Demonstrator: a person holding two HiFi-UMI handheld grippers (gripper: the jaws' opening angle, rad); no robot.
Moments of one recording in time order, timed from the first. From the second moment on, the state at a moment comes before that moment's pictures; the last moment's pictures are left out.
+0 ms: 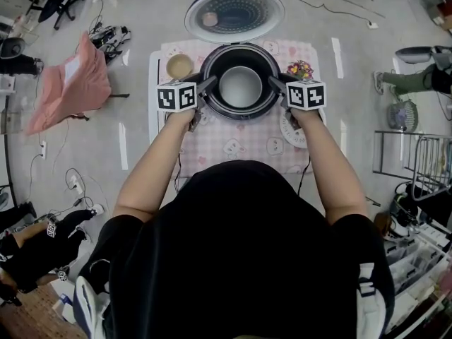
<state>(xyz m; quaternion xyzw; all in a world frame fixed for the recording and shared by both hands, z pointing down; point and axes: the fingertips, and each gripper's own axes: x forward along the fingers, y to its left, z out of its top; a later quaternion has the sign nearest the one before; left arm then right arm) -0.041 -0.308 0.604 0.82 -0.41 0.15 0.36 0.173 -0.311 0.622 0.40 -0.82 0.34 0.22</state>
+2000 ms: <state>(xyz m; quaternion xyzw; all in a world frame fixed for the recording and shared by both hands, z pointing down) -0.139 -0.247 0.448 0.81 -0.45 -0.08 0.37 0.081 -0.280 0.435 0.29 -0.90 0.33 0.02</state>
